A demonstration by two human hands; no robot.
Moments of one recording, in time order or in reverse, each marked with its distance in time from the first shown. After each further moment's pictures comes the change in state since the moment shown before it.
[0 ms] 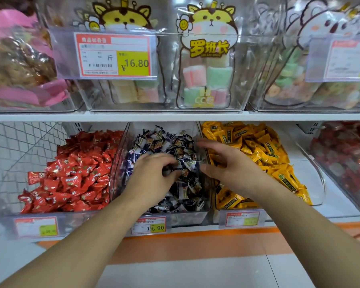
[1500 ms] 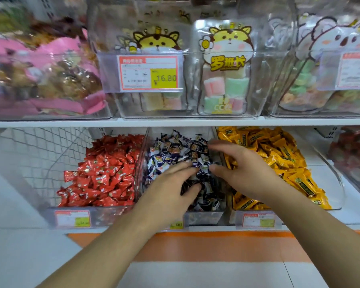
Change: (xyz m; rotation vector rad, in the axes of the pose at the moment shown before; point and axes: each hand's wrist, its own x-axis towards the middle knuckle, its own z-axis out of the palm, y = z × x) left_hand -0.043 0.038 -0.036 -0.005 -0.192 0.034; right_hand -0.013 -0.034 0.001 -0.257 0.089 -0.035
